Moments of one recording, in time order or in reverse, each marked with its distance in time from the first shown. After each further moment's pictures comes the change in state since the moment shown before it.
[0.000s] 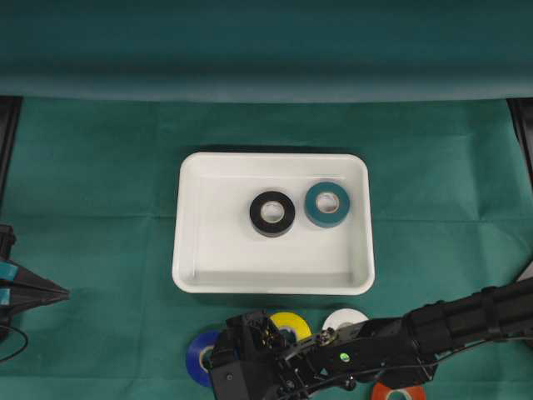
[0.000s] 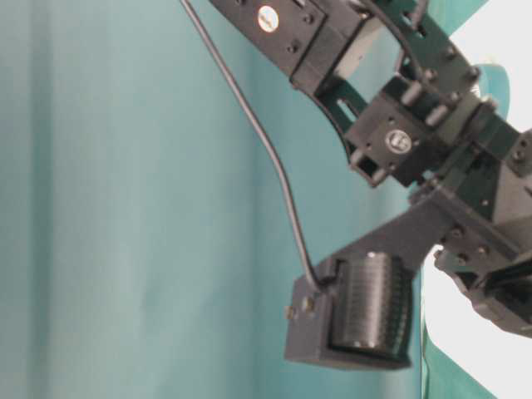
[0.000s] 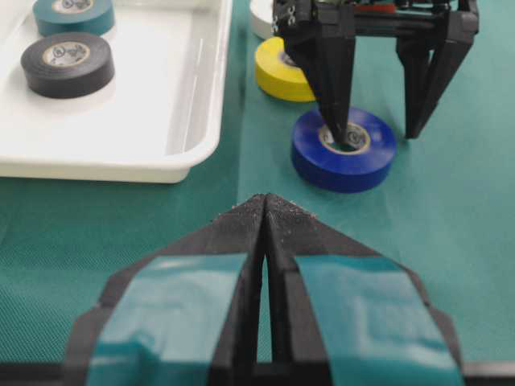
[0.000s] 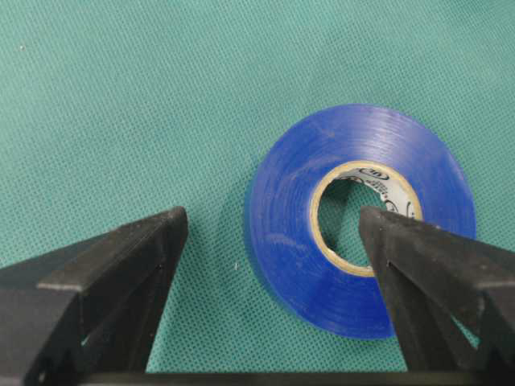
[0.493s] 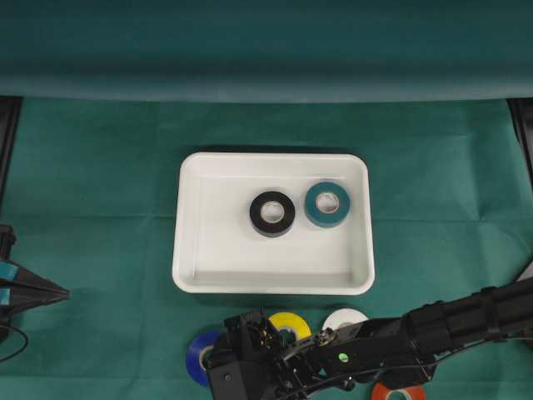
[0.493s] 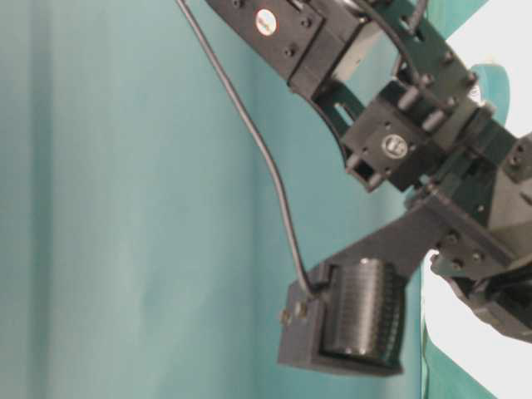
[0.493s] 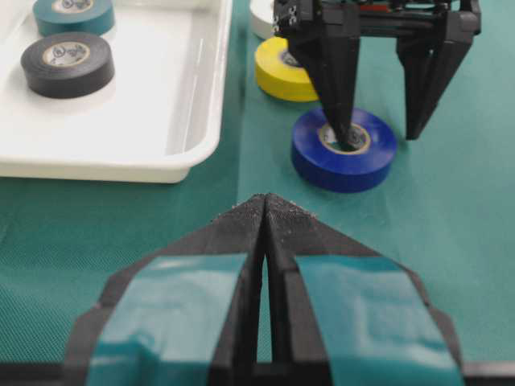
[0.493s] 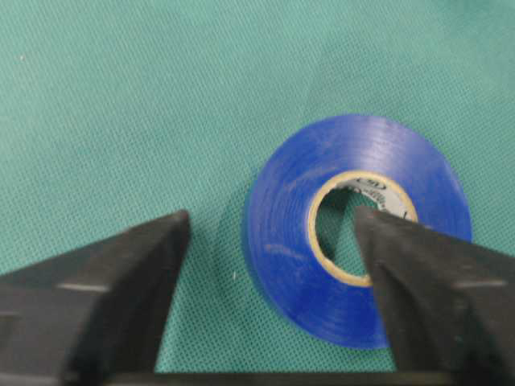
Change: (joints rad) left arm 0.000 -0.002 0.000 0.000 0.002 0.000; right arm 0.000 0.000 -0.009 0.000 0.000 0.002
